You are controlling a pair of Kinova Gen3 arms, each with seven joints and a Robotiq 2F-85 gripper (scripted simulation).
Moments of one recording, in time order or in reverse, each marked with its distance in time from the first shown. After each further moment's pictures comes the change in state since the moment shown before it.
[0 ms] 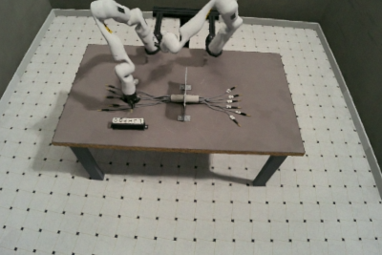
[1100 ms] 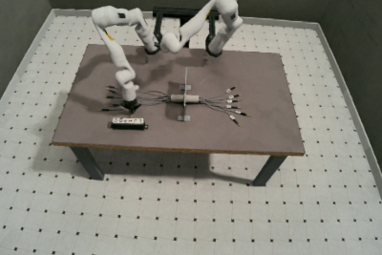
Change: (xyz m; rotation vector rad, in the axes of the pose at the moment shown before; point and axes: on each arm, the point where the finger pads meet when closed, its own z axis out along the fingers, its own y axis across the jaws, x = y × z) left arm 0.000 0.000 0.000 0.000 0.000 0.000; right arm -0.023 0.001 0.028 0.002 -0.005 0.002
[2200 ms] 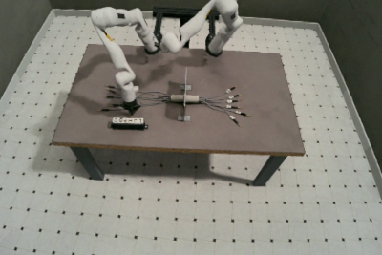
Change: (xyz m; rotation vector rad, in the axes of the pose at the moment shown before) left arm 0.000 0.000 0.000 0.000 0.000 0.000; right arm -0.007 0.000 0.001 -0.001 0.006 -0.001
